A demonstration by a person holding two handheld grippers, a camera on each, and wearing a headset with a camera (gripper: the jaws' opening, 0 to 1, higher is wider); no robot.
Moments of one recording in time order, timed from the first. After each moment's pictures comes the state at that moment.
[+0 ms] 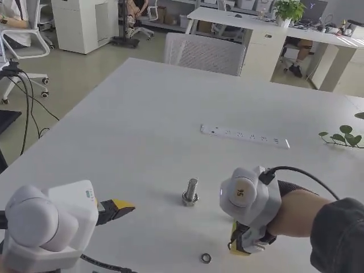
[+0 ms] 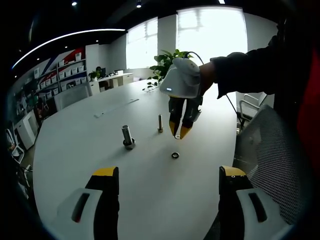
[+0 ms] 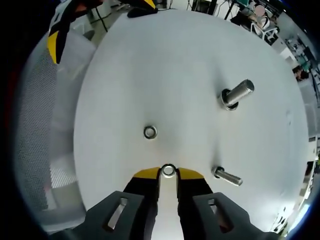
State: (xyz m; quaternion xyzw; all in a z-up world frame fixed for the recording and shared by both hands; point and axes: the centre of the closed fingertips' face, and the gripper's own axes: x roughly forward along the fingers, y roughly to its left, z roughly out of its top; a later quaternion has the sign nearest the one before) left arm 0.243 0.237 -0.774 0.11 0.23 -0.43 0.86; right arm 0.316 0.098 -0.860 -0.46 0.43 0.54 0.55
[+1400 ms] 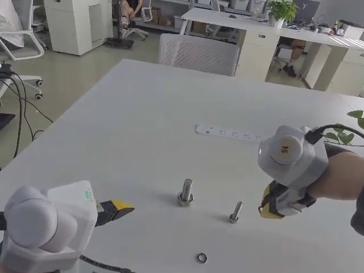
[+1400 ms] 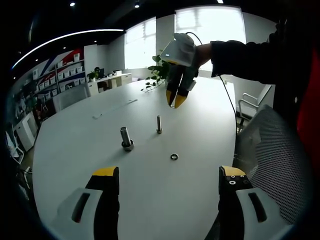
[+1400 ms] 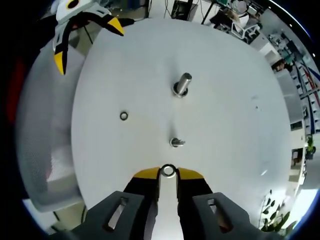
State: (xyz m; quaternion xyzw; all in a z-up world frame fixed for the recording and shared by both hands) left arm 0.243 0.232 -0.773 0.11 0.23 -0.44 0.86; right arm 0.362 0.055 -0.789 -0.47 0.42 0.49 0.60
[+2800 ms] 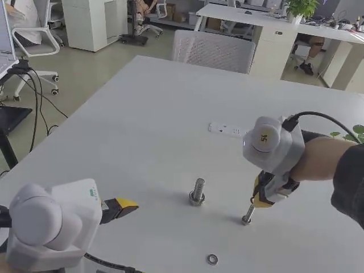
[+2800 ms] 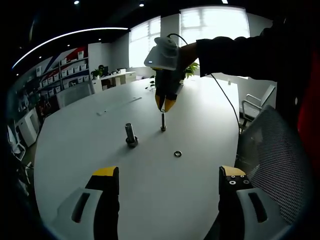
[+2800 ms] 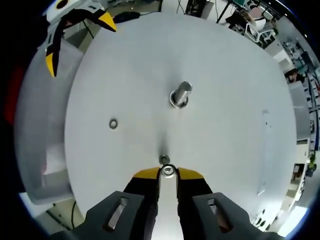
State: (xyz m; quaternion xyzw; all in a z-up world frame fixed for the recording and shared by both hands) left arm 0.244 0.244 -0.775 0.10 0.24 -0.42 0.87; right arm 0.390 0.090 -0.810 -0.50 0.43 0.52 0.55
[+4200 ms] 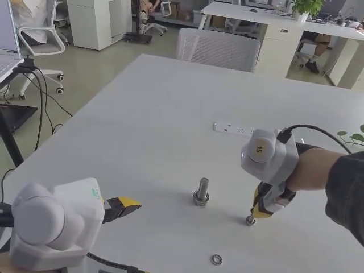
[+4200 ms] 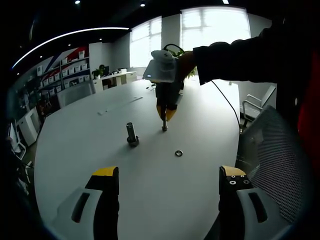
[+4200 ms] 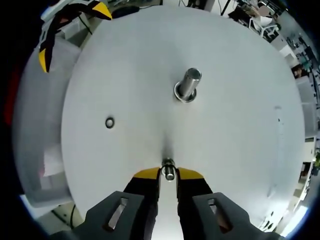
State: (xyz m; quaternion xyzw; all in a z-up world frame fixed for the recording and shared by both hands) left arm 0.245 0.245 -0.776 0.10 0.24 -0.42 0.87; right arm 0.387 0.088 -0.845 -0.48 0.45 0.53 0.53
